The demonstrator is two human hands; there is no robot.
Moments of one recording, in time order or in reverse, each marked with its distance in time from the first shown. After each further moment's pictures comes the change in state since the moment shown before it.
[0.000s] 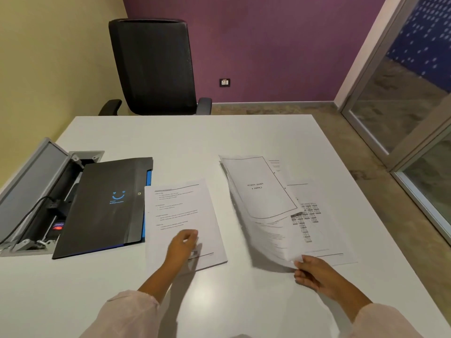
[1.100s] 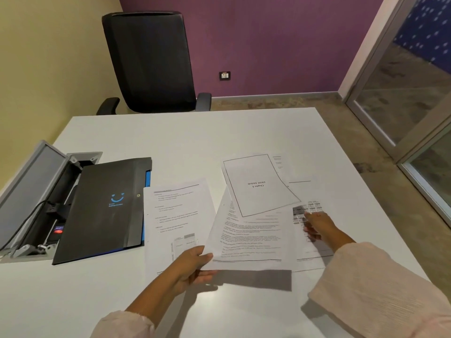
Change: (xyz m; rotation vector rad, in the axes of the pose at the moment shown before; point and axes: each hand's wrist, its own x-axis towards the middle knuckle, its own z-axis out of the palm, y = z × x) left_hand -0.024 0.013 0.006 -0.229 -0.422 -0.373; right_hand 0.068 -0.095 -0.001 -0.352 0.437 -0.135
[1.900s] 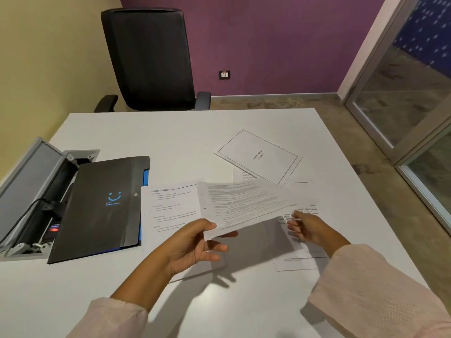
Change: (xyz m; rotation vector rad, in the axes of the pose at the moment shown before) left_hand -0.051 0.068 0.019 -0.215 -0.323 0.176; right_hand -0.008 -0.007 0.011 0.248 -0.348 0.094
